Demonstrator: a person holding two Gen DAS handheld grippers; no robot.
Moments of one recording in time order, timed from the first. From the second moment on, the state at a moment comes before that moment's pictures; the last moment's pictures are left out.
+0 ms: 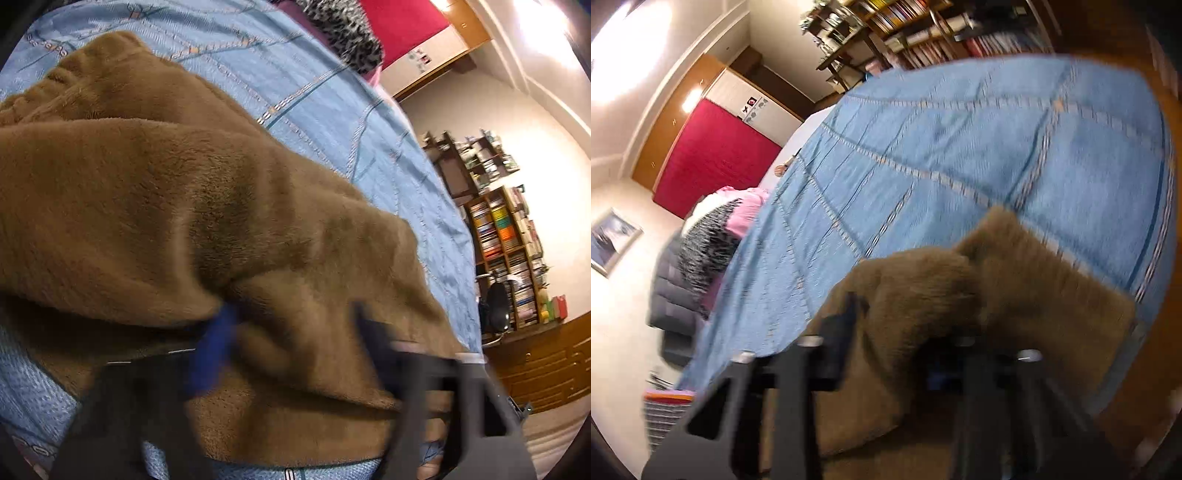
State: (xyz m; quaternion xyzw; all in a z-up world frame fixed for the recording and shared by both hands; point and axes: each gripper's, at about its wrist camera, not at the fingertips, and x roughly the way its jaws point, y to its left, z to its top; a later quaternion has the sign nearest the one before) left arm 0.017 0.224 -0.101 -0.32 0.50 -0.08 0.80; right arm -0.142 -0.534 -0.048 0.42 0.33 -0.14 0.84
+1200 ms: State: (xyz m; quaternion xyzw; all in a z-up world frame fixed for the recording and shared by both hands) left arm -0.044 0.211 -0.050 -0.10 0.57 -0.11 0.81; right arm -0.222 -0.563 -0.067 0.38 0.36 -0.13 0.85
